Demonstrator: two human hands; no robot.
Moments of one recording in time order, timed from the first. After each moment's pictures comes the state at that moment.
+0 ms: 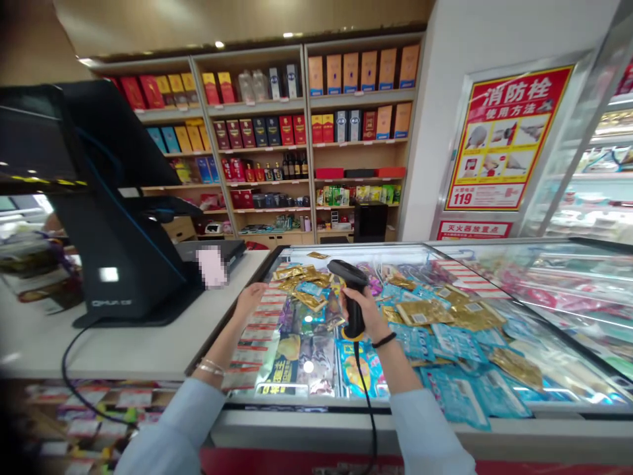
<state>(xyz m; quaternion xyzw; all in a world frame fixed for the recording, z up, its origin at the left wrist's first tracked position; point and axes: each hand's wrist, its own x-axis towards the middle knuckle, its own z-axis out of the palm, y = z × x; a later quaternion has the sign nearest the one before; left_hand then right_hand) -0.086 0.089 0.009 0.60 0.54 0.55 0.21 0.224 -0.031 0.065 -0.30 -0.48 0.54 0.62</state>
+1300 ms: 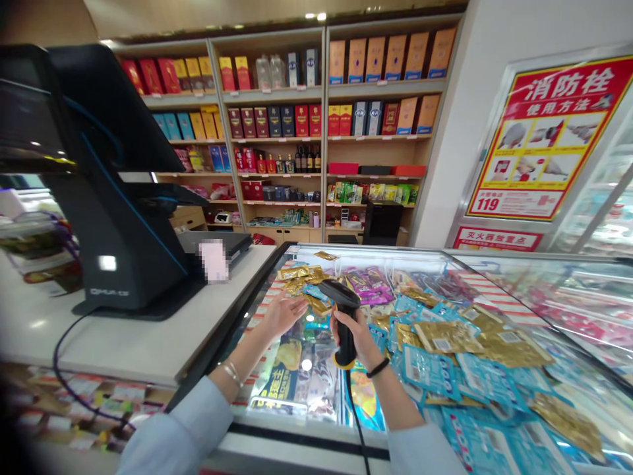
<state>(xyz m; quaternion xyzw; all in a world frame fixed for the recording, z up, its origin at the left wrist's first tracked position) -0.005 0.076 0.002 0.20 0.31 0.53 0.76 0.198 -0.002 0.016 -0.29 -0.48 0.58 0.59</state>
